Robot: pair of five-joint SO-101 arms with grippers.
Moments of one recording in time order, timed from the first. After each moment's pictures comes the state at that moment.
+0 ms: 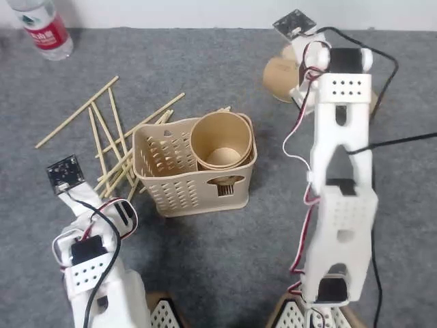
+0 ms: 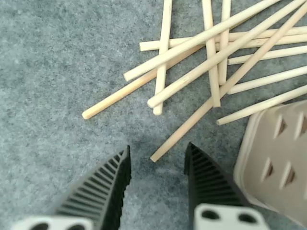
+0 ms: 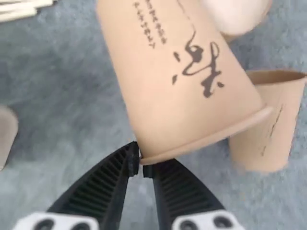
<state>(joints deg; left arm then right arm) -27.6 -66.4 87.7 45.6 -7.4 -4.6 34.9 -57.0 100.7 33.3</state>
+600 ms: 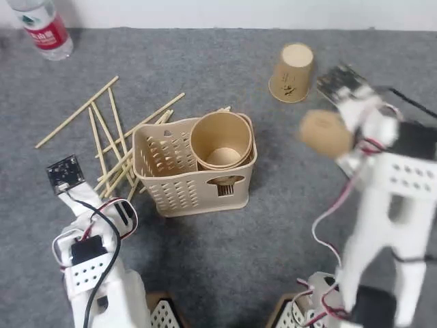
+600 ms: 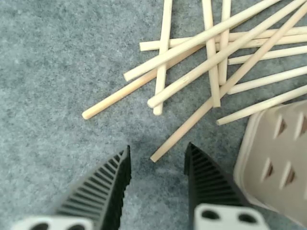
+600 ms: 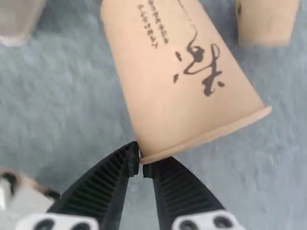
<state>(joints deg) -27.6 -66.4 87.7 45.6 -7.4 12.5 -23.4 1.9 100.7 50.9</state>
